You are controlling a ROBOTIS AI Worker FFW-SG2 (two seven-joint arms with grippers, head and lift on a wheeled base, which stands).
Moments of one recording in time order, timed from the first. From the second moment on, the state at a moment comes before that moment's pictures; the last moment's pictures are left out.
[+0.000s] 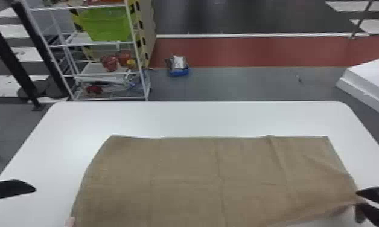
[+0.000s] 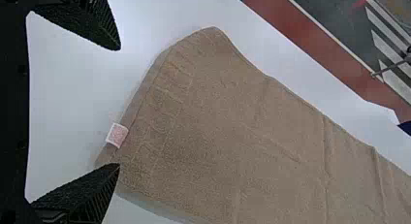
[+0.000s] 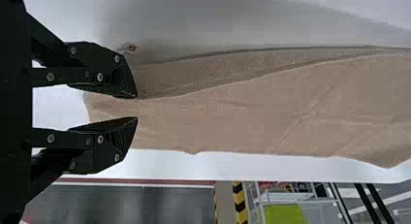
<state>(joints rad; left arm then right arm) 0.50 0.00 0.72 -2.30 -0.63 0.00 -1.44 0.63 -0.37 -0.58 -2.06 0.77 -0.61 0.81</state>
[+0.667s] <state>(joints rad) 0.50 0.00 0.71 -2.27 -0.62 0.00 -1.43 0.63 -0.38 -0.52 -2.07 0.84 -0.38 0.81</state>
